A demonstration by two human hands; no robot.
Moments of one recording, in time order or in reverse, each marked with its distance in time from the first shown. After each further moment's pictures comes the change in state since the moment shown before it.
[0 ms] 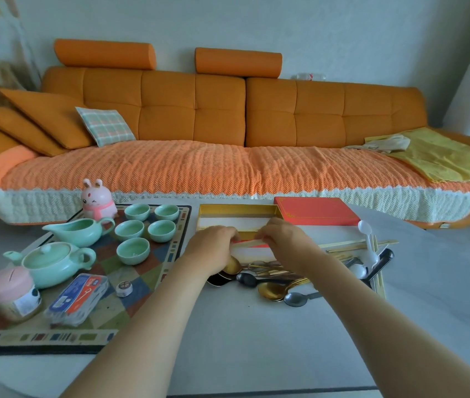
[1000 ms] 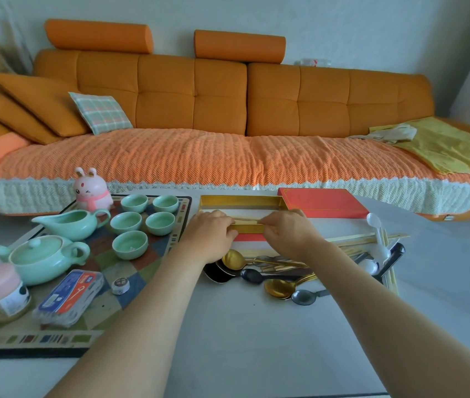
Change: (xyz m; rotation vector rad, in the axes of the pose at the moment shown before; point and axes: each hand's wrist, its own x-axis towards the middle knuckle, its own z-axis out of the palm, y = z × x) left_hand 0.011 -0.006 -0.011 0.103 -0.098 -0.038; right_hand 0.020 0.007 0.009 -0.072 -0.067 0.113
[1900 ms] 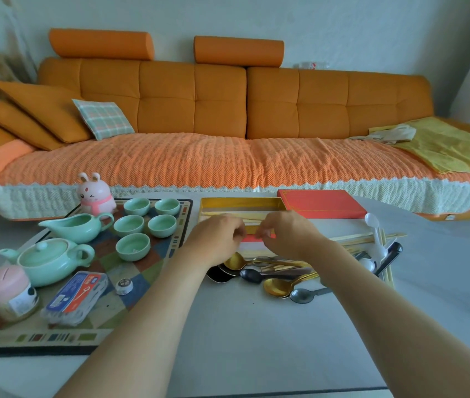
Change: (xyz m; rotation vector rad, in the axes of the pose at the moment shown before) left_hand -0.007 0.011 -0.002 -0.144 0.092 0.090; right_hand -0.009 -0.012 -0.018 0.071 -0.050 -0.060
